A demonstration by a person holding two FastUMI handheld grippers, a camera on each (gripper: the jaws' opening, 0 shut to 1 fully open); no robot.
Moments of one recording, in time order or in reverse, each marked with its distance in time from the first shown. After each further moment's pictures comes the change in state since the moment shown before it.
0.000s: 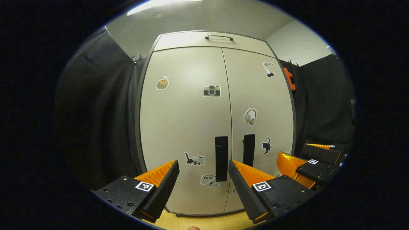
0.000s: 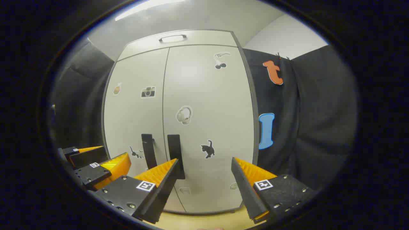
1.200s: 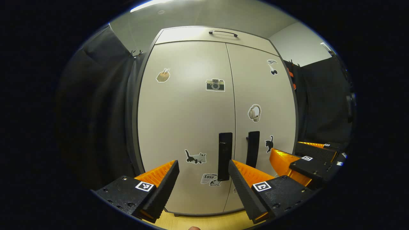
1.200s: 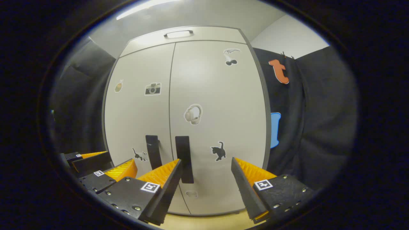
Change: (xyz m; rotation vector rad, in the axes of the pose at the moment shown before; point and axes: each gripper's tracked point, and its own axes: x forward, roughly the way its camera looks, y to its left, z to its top) left arm 0.012 0.010 -0.011 -0.027 0.020 -0.019; right arm 0.026 0.034 -0.007 -0.014 0.008 0.039
